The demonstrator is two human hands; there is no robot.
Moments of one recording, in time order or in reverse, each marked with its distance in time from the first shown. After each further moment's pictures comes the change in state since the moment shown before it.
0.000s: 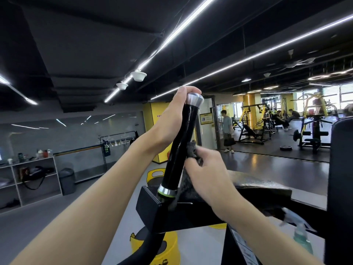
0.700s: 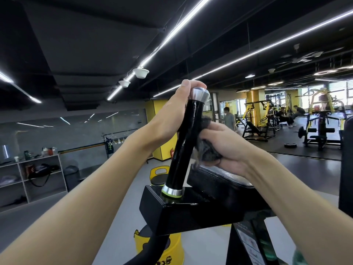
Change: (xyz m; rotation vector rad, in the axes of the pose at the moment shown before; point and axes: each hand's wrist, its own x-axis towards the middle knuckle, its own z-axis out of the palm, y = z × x) left_hand 0.002 0.001 -0.008 0.015 -0.036 0.030; right_hand 0.062 0.000 -0.032 0.405 -0.266 0.322
